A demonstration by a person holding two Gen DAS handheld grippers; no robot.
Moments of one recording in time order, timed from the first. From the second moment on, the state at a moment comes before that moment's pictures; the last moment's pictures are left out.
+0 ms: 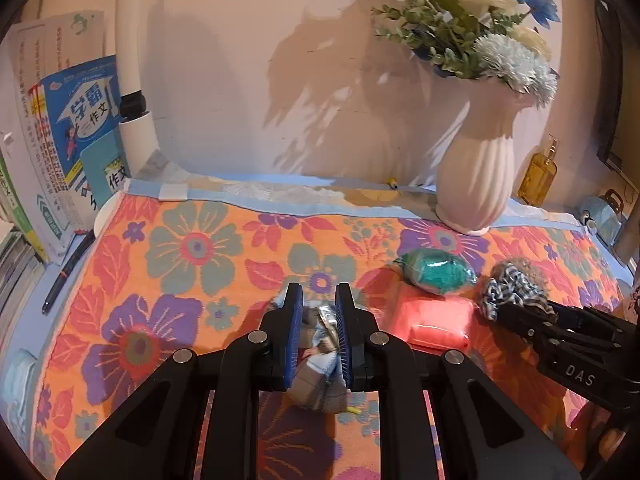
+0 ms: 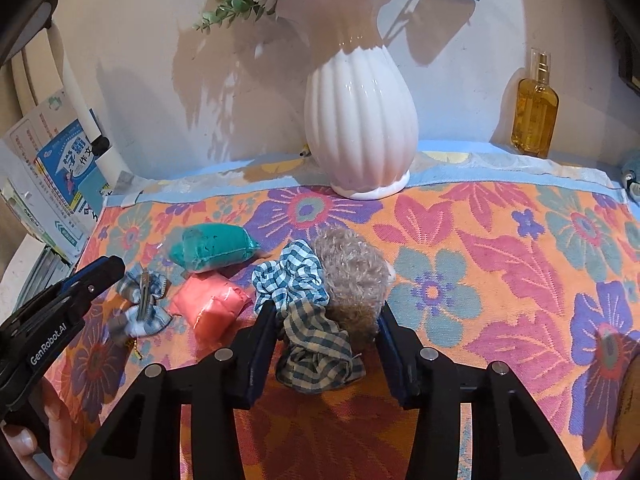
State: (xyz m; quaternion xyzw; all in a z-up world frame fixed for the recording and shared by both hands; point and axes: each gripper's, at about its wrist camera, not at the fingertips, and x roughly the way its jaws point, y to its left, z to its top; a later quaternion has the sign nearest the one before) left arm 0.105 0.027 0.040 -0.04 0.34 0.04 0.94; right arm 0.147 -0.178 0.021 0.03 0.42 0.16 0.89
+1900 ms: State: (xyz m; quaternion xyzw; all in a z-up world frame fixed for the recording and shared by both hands) left arm -0.048 -0.156 0.087 0.00 0.34 -0.23 0.91; right arm -0.051 -0.343 0.071 0.16 0.38 0.09 0.91
